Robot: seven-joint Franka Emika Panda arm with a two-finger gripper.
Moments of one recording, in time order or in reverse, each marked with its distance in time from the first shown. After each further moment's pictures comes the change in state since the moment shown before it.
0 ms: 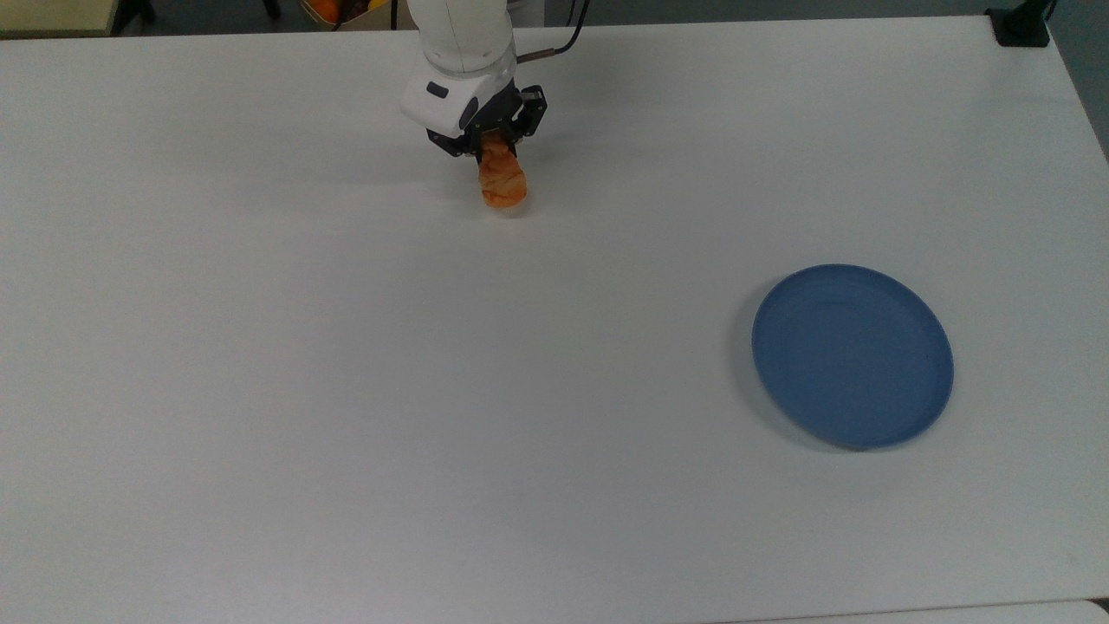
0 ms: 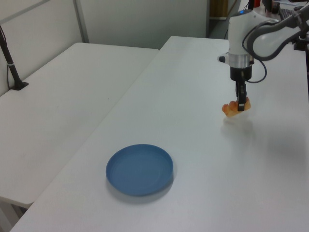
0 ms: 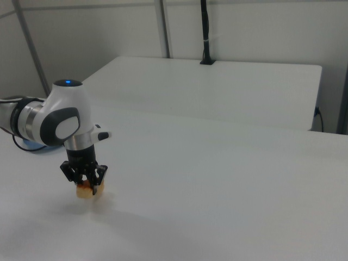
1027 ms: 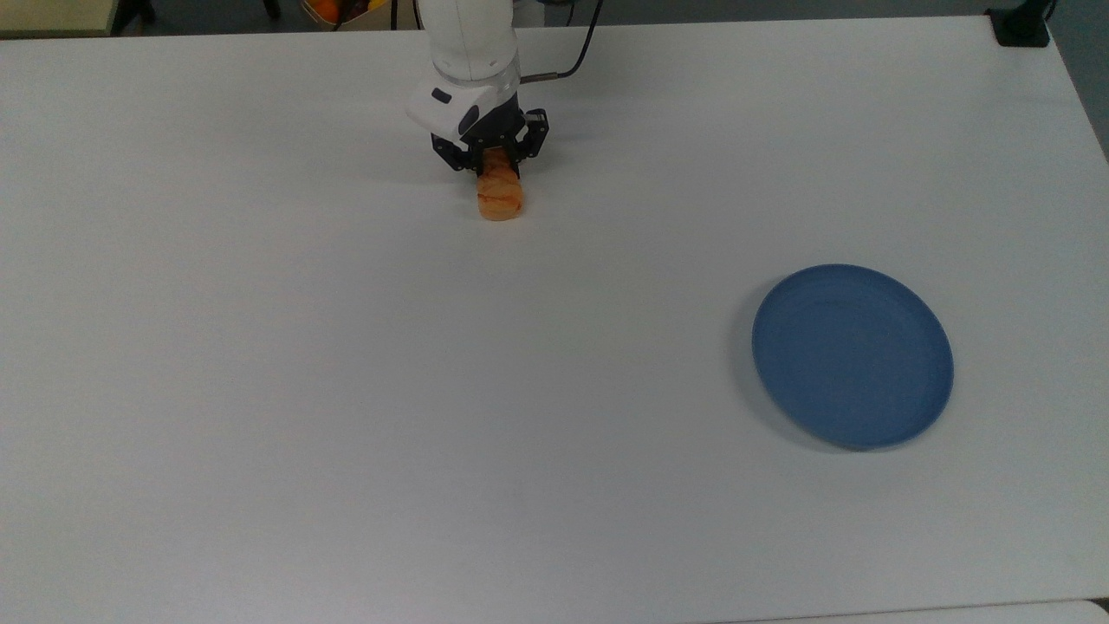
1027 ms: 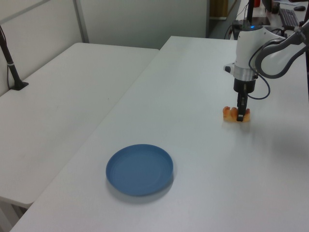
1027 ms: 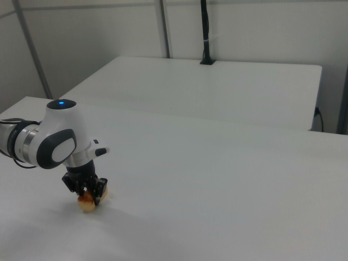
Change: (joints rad) arm 0.004 0.003 0.007 -0.146 0.000 0.248 0.089
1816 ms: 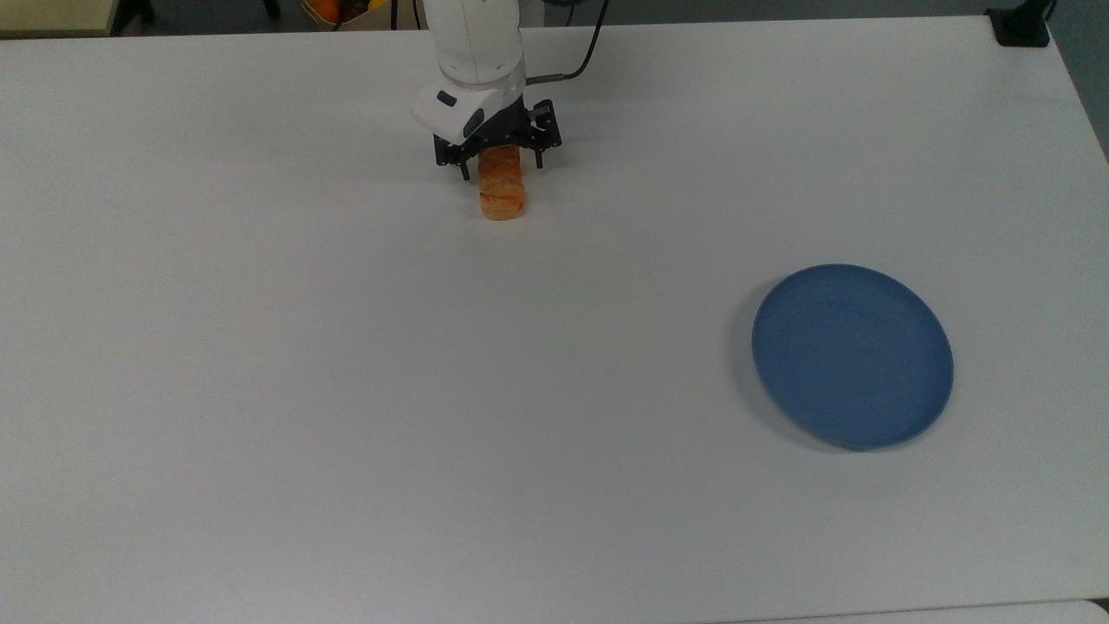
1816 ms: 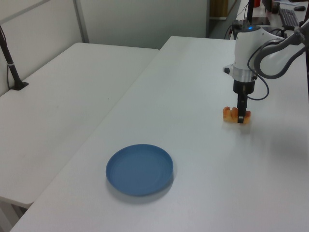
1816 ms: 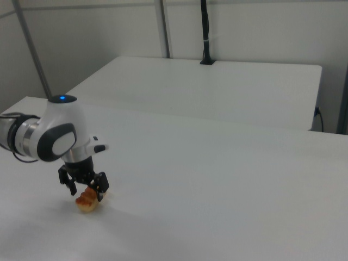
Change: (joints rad) arm 0.010 0.008 0.001 0.036 0.000 -0.065 0.037
